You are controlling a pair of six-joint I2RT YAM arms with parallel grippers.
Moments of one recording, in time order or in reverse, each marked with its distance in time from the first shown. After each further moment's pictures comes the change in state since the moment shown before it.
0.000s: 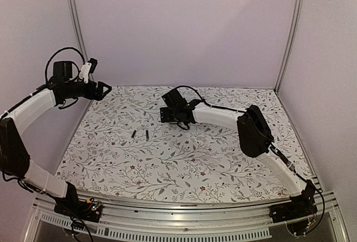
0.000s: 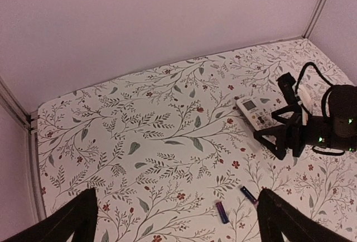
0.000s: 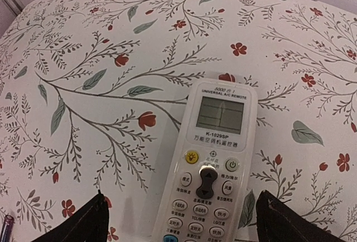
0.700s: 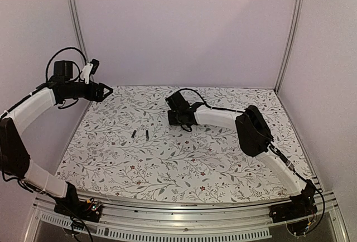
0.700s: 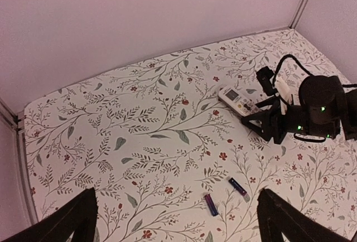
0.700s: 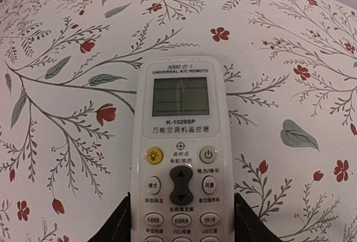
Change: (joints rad) left arm -0.005 0.002 0.022 -0.065 0.064 0.020; right arm -0.021 0.039 -0.023 0.013 0.010 -0.052
